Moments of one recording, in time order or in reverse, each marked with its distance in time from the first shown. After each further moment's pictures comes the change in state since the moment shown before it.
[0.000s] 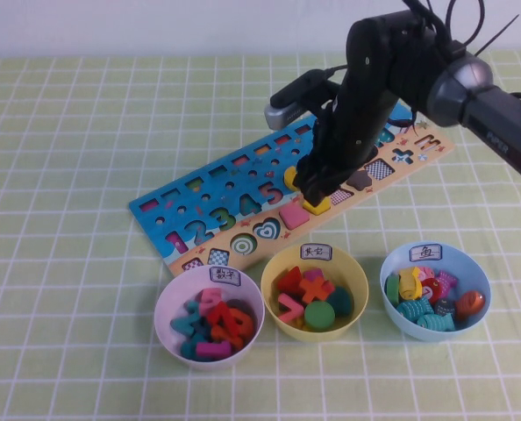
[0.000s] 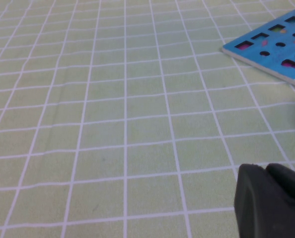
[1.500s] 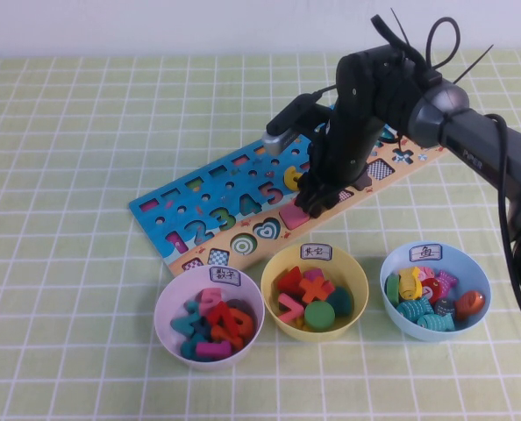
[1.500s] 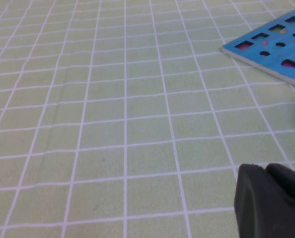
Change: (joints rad) right arm 0.000 0.091 -0.012 -0.031 -0.079 -0.102; left arm 0.000 0.000 0.000 0.000 0.000 0.000
